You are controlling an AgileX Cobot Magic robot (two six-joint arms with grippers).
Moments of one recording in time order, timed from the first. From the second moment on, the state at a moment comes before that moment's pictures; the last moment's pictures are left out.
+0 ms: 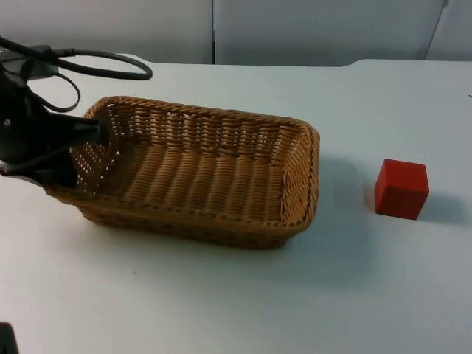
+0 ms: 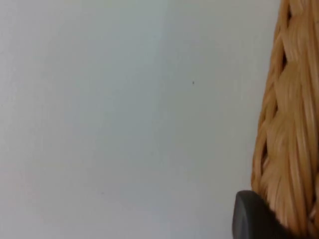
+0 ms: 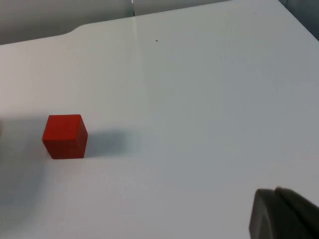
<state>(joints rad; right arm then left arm) -0.09 0.00 -0.52 -0.12 1.09 0.13 -0.15 1.92 -1.03 -0.36 0.44 0.13</state>
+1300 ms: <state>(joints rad) -0.09 0.00 -0.52 -0.12 1.09 0.13 -0.14 1.70 -1.02 -0.78 0.60 0.39</state>
